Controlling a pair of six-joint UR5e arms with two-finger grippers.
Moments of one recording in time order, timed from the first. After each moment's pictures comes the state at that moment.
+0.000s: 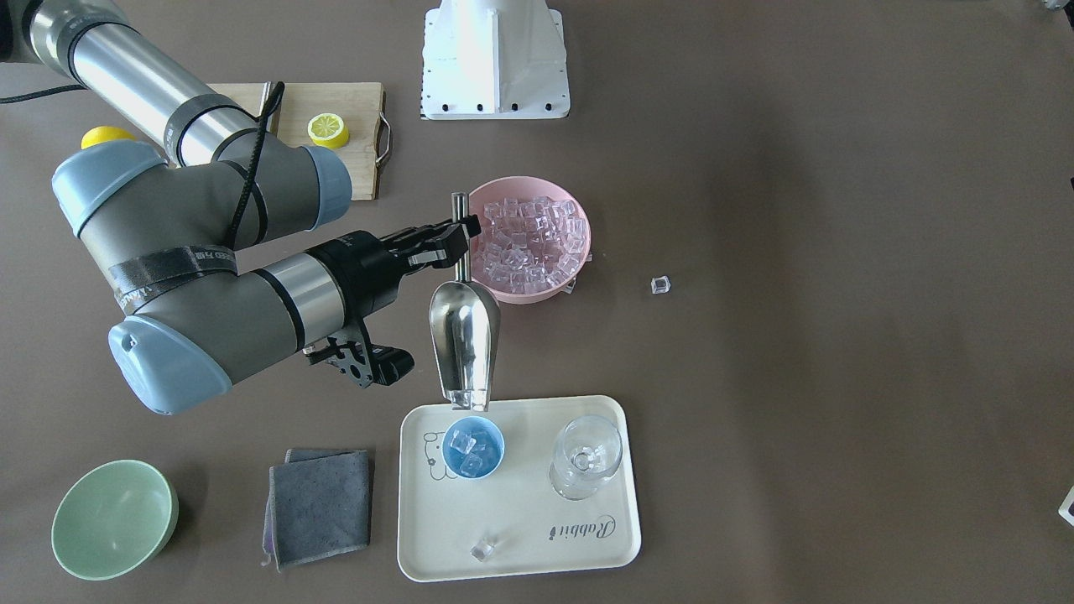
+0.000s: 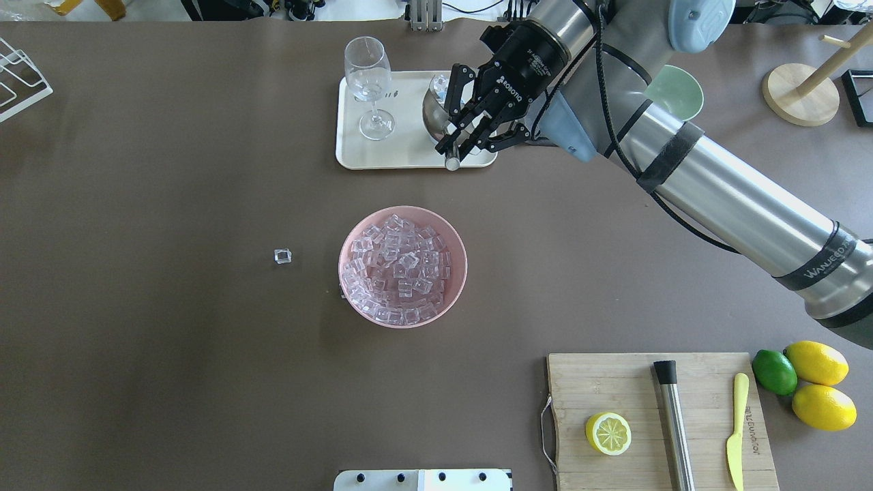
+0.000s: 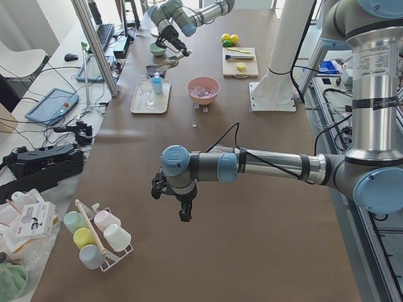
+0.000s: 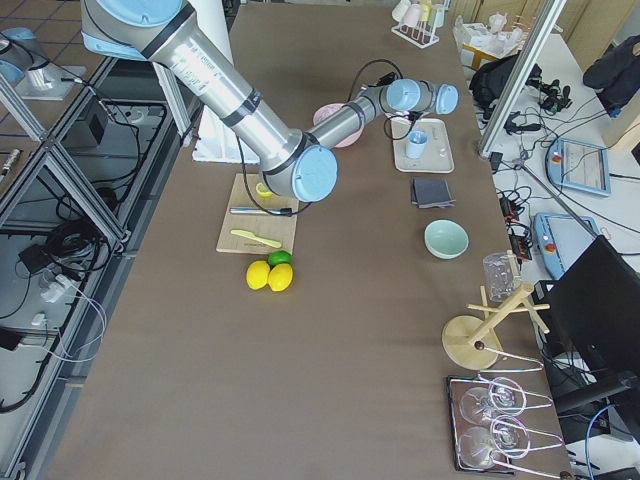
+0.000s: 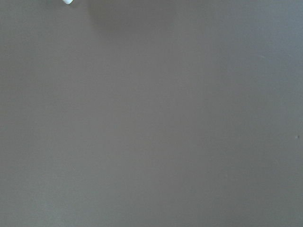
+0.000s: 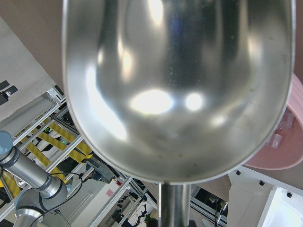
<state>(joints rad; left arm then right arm) -1.52 -1.48 -1.74 -1.45 -2.37 0.08 0.92 -0.69 1.25 -2.06 3.33 0.40</state>
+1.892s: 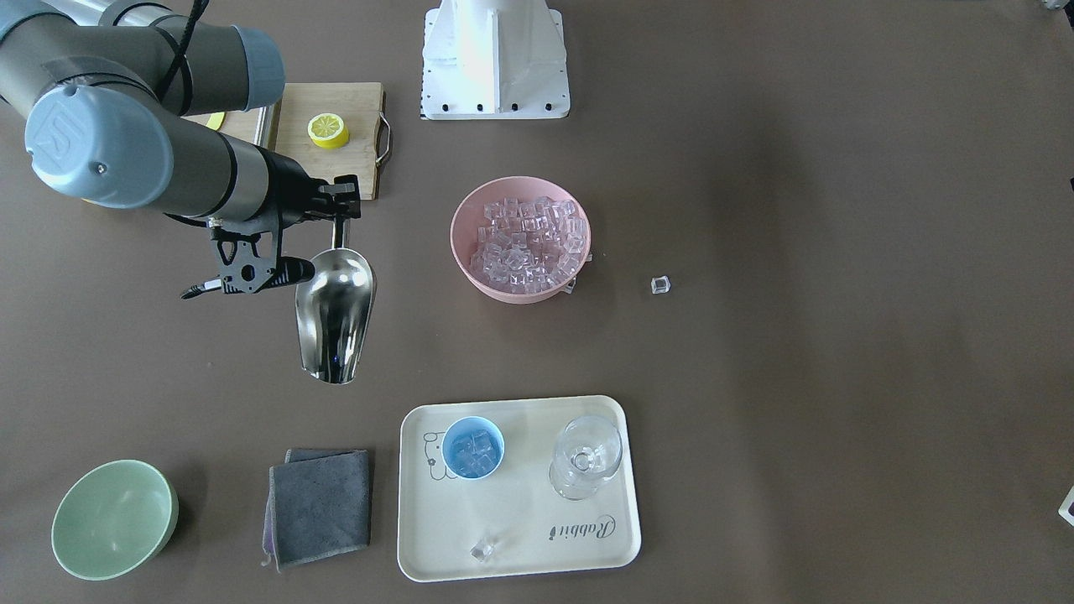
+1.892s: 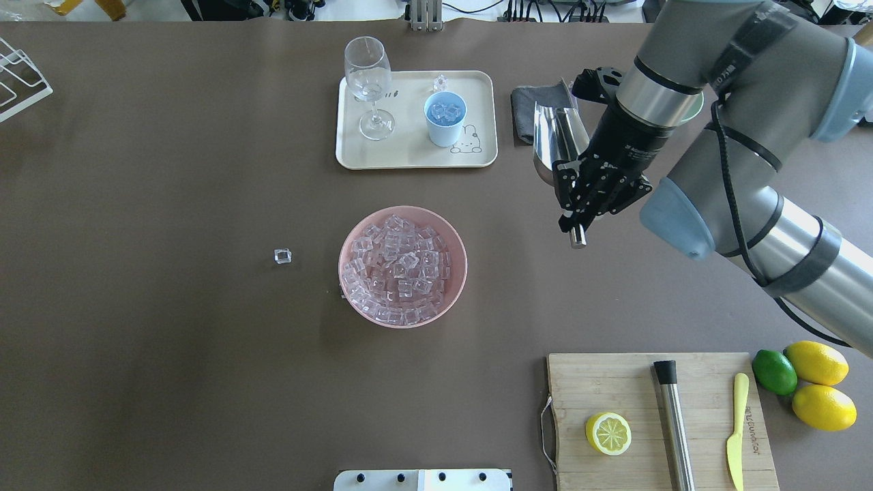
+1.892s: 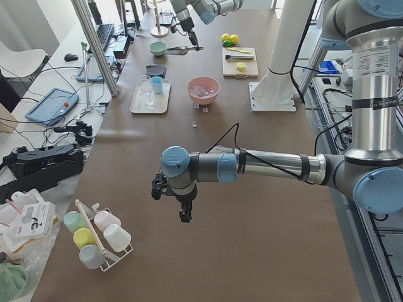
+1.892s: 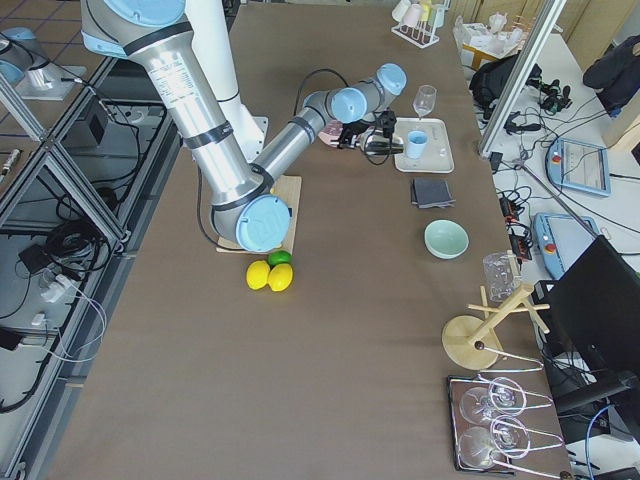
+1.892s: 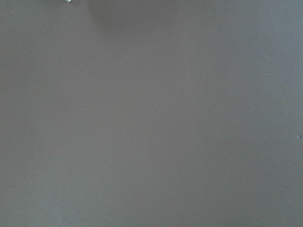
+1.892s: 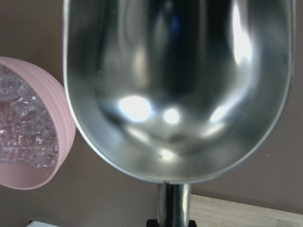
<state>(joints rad) -1.52 -1.48 -1.73 -1.45 -2.37 0.08 0.88 -1.05 1.83 -1.89 2.58 0.71</state>
